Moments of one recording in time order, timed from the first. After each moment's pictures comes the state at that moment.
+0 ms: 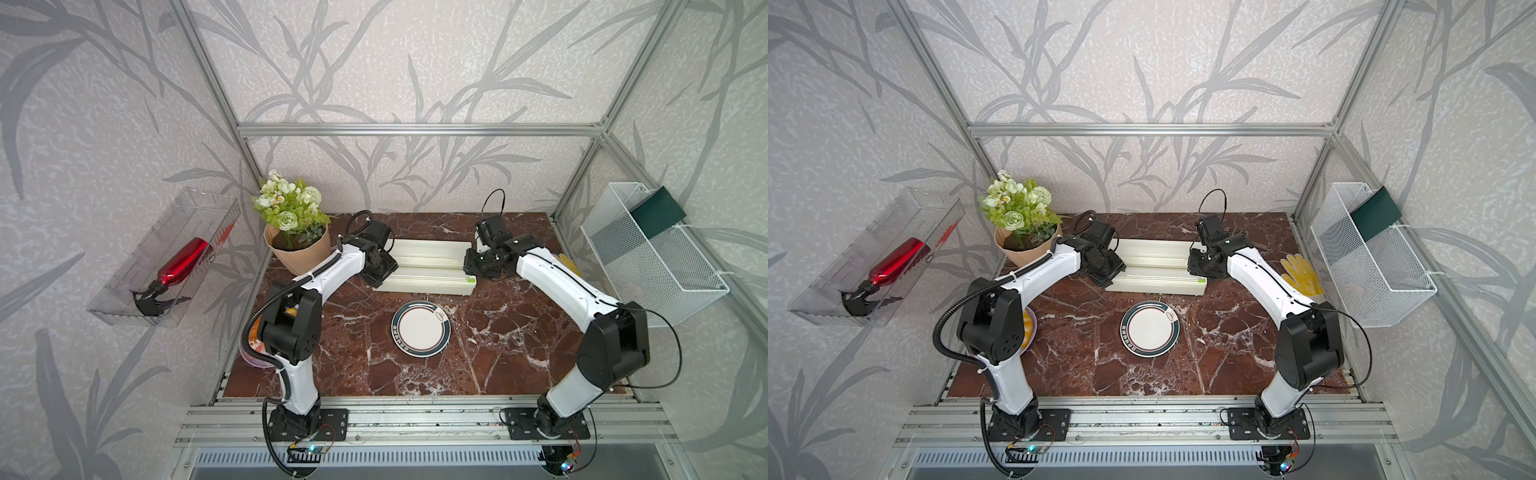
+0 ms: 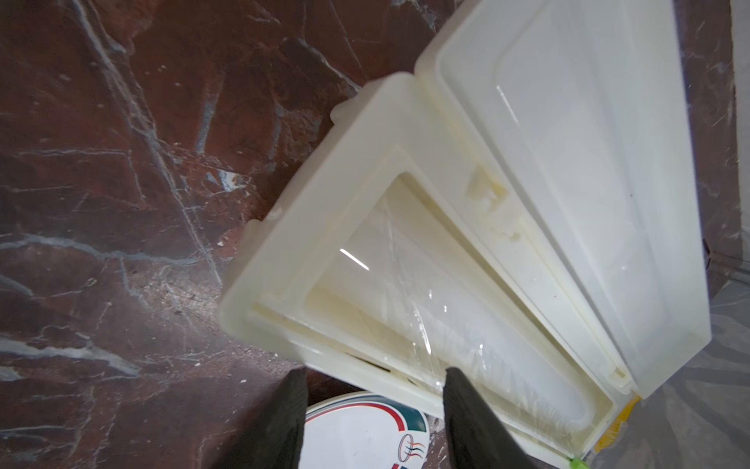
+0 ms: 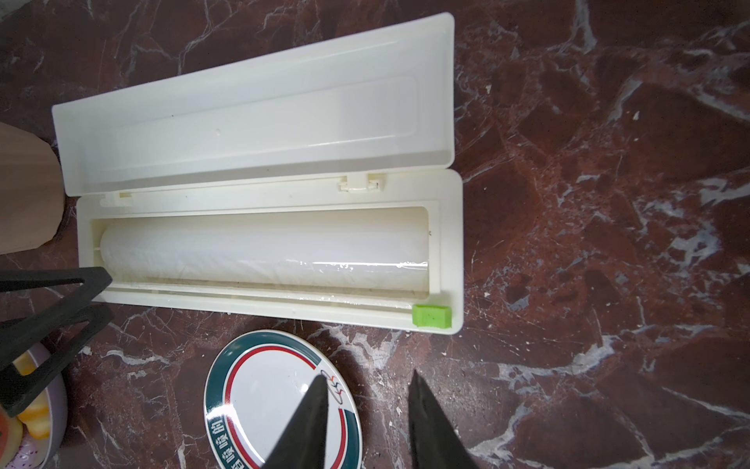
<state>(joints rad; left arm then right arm) -0.40 1.86 1.47 -0.76 0.09 -1.17 0.40 1.65 1.42 -0.83 -0.05 0.56</state>
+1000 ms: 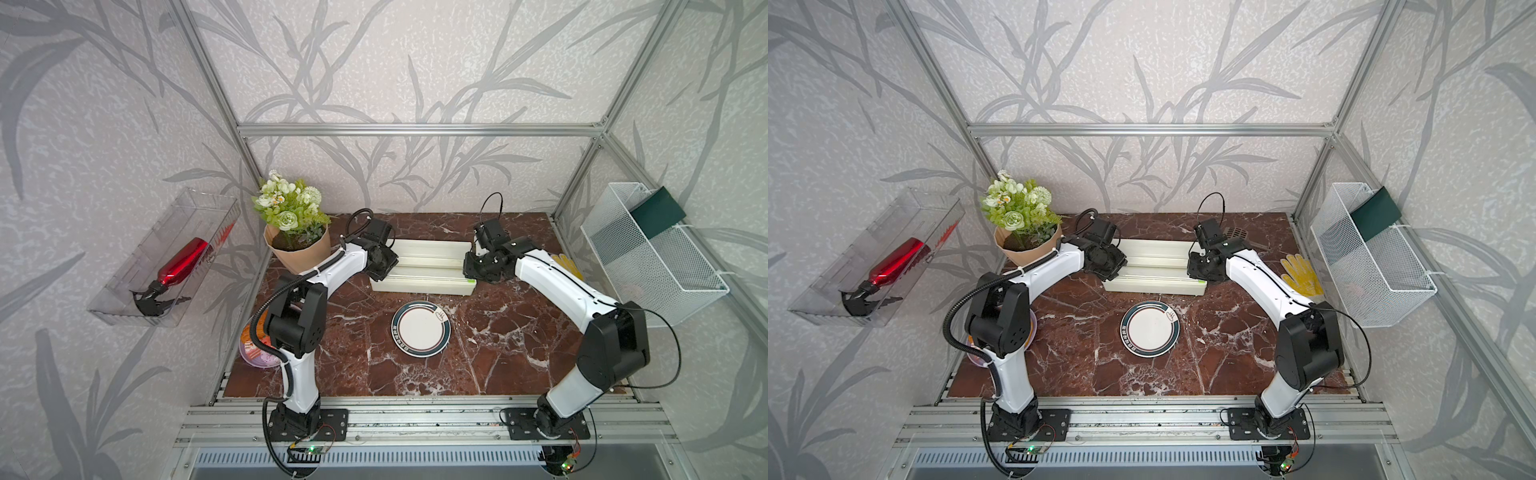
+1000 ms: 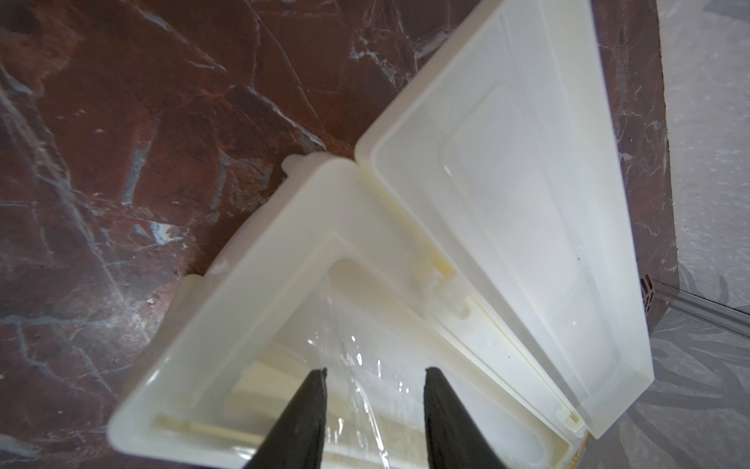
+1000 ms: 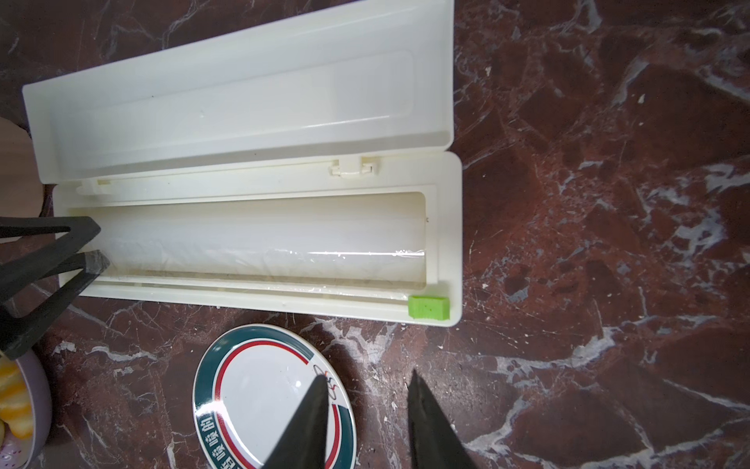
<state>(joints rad) -0.40 1.92 1.49 -0.65 0.07 -1.21 0.41 1.65 1.40 -0.83 -0.04 0.56</state>
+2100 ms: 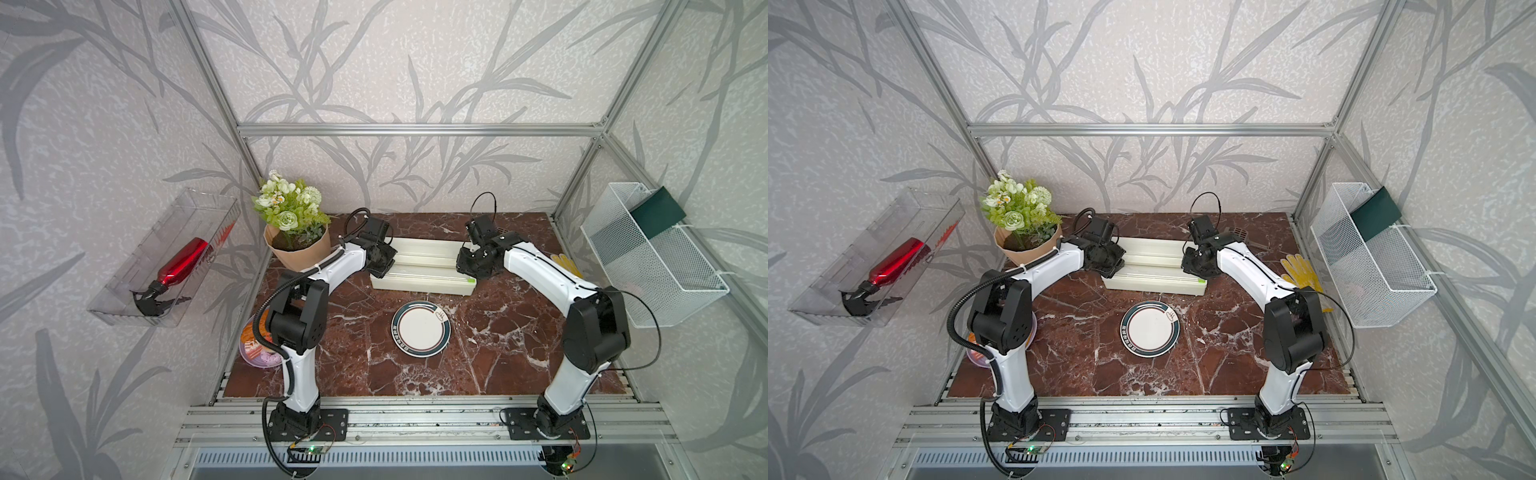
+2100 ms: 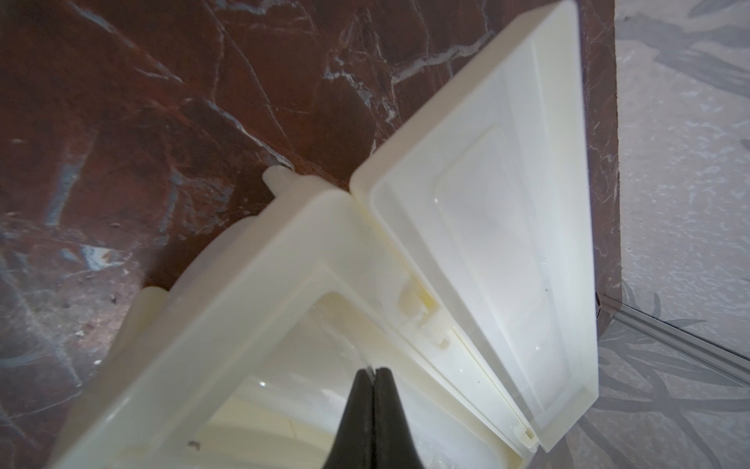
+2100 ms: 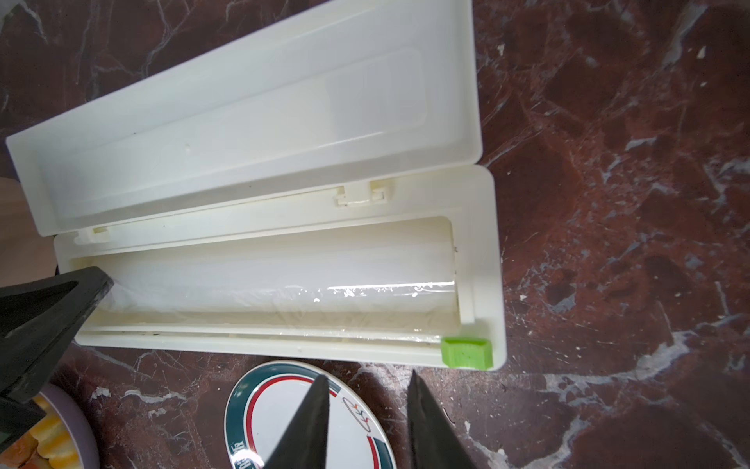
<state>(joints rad) -0.36 1.95 1.49 -0.55 0.13 -1.29 0.41 1.80 1.50 -0.83 -0.05 0.71</state>
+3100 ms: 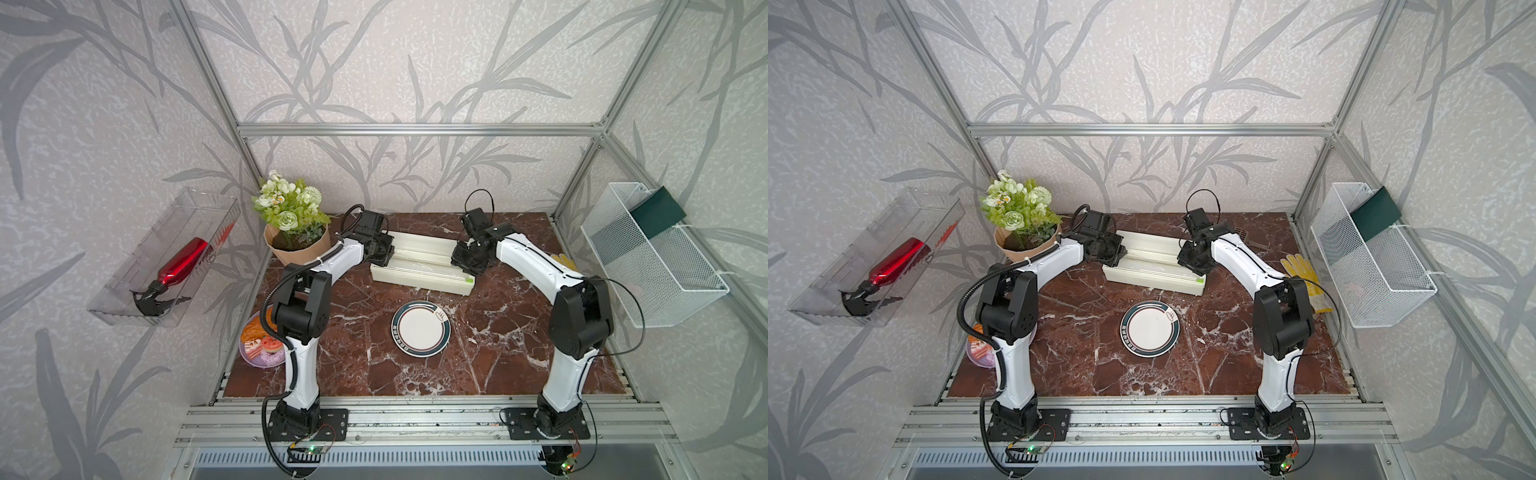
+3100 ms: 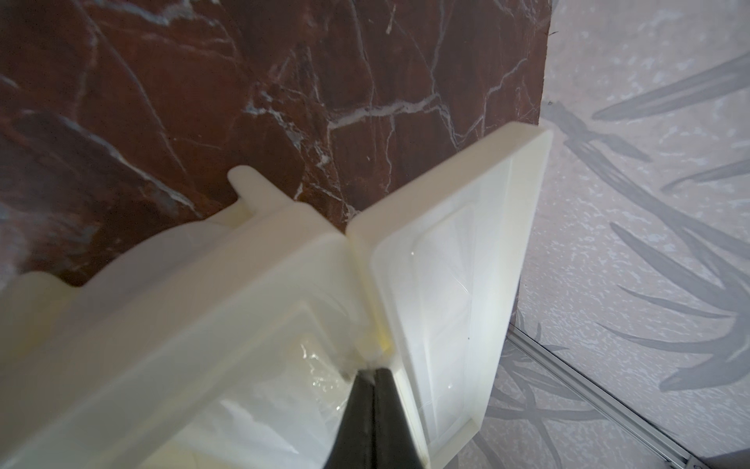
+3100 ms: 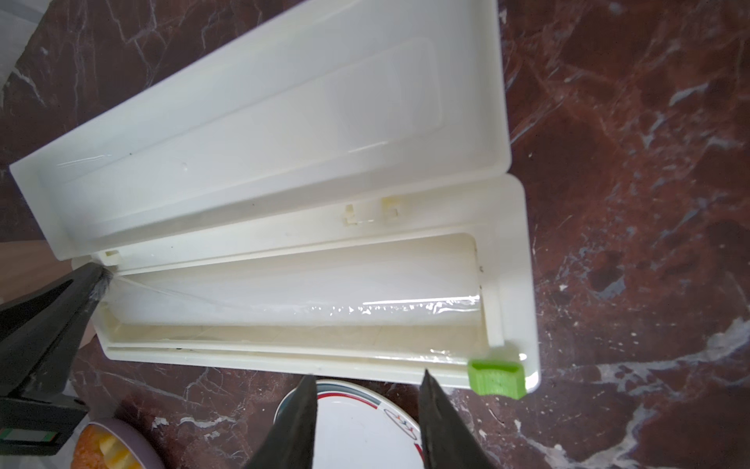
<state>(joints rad) -0.31 2.04 1.56 -0.40 0.21 -1.50 0.41 1.89 1.61 -0.89 -0.11 0.93</state>
